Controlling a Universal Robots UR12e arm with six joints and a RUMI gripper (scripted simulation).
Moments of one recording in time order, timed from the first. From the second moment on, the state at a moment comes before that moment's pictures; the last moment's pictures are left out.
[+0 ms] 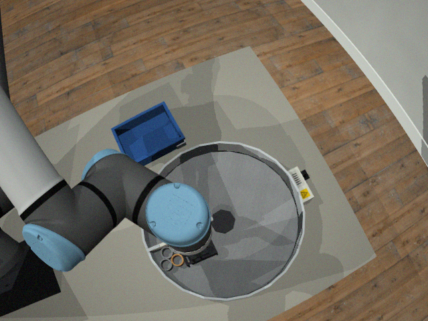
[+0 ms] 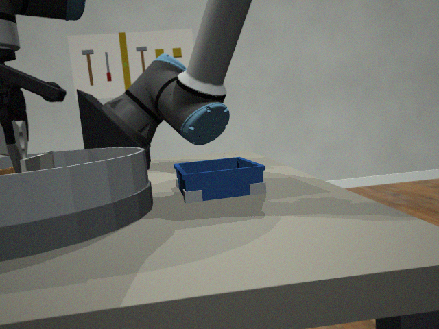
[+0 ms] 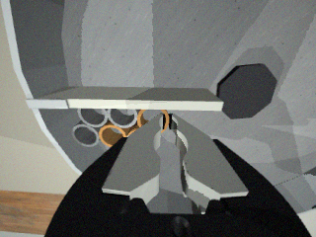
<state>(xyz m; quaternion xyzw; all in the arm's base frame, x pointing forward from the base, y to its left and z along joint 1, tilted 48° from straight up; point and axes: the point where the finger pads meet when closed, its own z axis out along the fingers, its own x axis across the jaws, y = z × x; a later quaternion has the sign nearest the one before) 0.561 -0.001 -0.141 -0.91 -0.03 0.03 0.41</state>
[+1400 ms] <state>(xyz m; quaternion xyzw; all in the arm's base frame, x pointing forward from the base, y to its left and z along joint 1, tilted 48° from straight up) 0.567 -0.052 -0.095 -0.91 -0.03 0.03 0.41</state>
